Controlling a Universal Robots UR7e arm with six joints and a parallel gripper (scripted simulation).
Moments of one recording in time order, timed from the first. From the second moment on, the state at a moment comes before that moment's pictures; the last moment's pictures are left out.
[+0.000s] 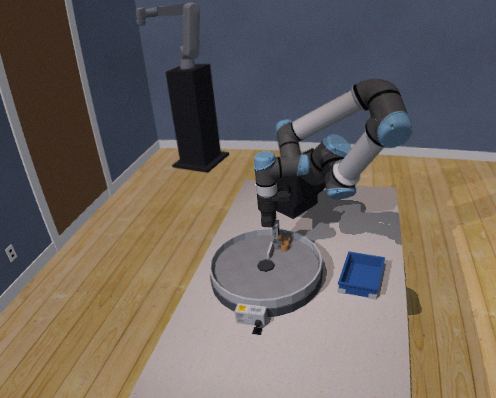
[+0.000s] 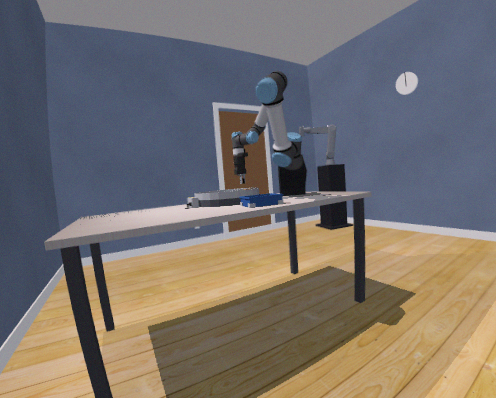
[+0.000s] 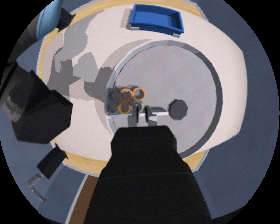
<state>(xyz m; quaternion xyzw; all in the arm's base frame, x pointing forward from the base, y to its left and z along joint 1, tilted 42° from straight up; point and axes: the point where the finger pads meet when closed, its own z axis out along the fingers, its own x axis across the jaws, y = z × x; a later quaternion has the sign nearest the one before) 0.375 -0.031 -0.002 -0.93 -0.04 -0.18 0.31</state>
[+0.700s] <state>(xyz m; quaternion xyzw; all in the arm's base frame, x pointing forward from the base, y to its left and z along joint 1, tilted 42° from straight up) 0.382 -0.019 -0.017 -0.93 -0.05 -0.18 0.31</state>
